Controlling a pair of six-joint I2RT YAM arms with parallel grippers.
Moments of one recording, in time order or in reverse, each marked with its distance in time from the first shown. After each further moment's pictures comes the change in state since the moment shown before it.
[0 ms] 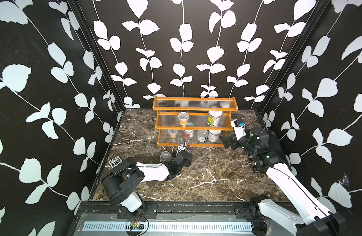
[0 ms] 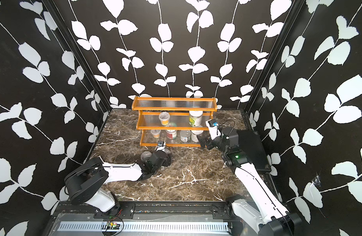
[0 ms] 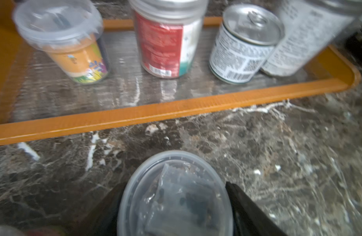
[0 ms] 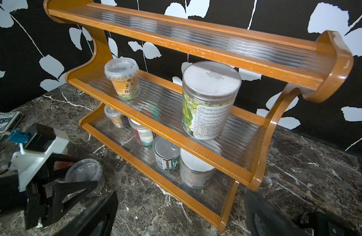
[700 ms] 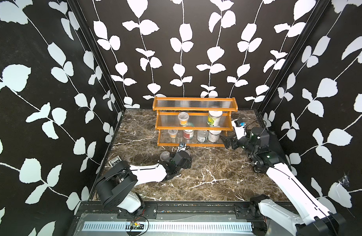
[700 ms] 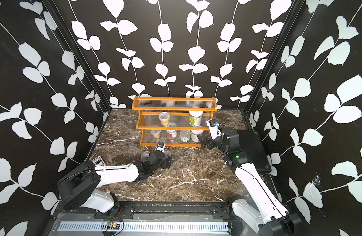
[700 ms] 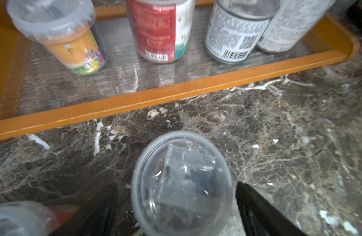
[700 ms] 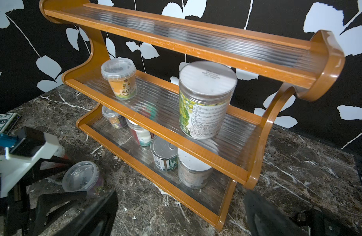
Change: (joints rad) left arm 0.000 -0.104 0.008 -0.161 0.028 0.050; right arm -0.011 -0.001 0.000 0.000 0.000 0.000
